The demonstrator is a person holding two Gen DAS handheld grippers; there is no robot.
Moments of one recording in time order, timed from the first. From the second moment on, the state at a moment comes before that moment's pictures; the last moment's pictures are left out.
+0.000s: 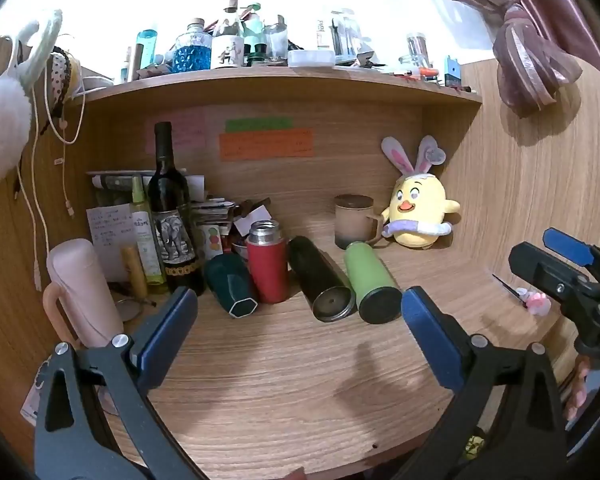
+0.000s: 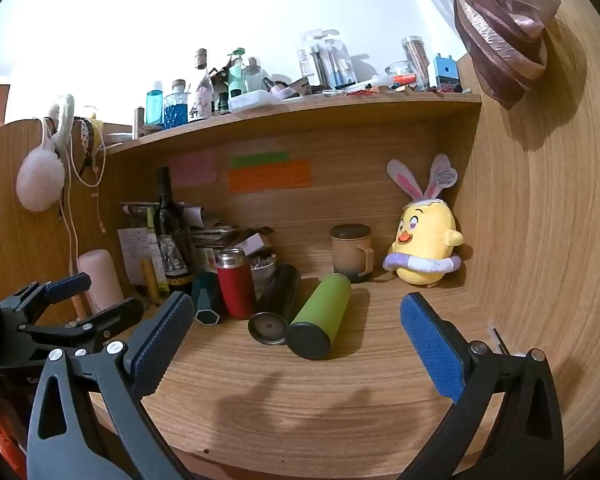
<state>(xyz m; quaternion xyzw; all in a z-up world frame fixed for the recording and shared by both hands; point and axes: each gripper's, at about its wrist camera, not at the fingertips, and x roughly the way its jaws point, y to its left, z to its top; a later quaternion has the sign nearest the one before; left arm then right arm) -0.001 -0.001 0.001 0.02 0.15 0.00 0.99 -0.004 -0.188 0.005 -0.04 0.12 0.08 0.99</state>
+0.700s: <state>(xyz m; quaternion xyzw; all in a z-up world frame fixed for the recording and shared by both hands) -0.009 -0.005 0.003 0.01 0.13 0.01 0.99 0.003 -0.185 0.004 -0.05 0.13 0.07 0.99</state>
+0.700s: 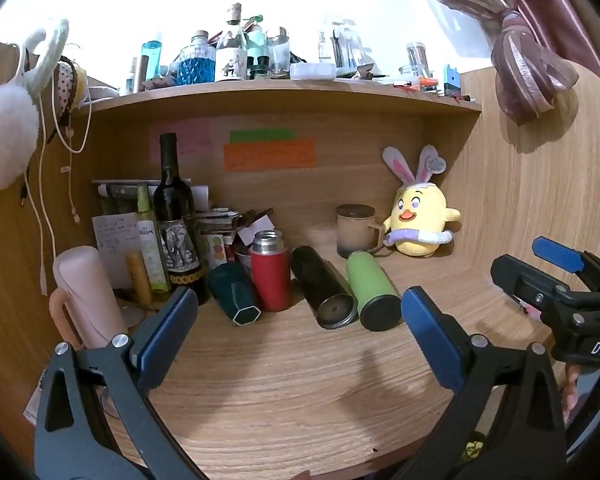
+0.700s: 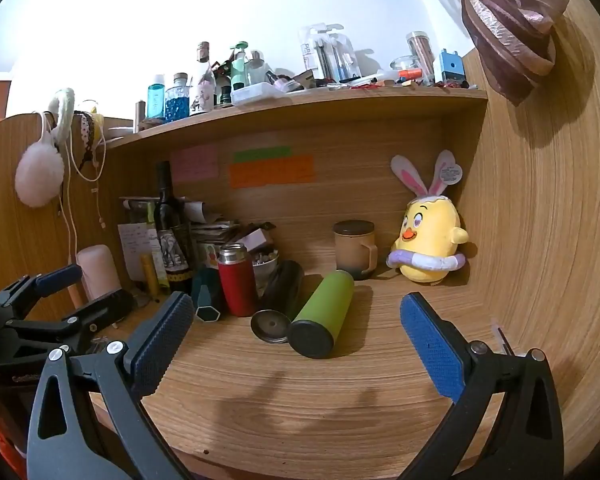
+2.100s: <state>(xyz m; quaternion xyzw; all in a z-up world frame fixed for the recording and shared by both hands) -0.011 -0.002 0.006 0.02 0.13 0.00 0.99 0.001 -0.183 0.003 -0.05 0.12 0.08 0.99</state>
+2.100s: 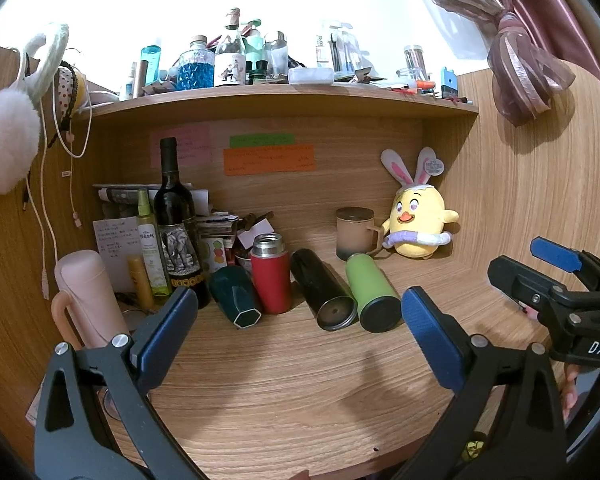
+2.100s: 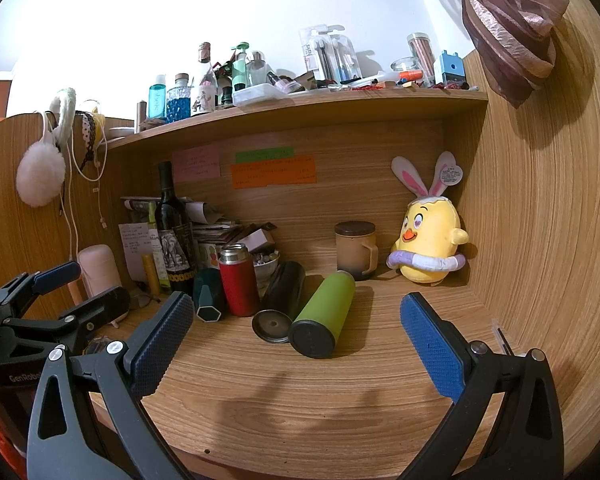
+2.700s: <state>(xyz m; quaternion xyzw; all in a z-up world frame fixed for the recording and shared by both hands) -0.011 -0.002 0.005 0.02 0.13 0.00 0.99 0.001 -0.183 0.002 -0.05 0.12 0.08 0.99</state>
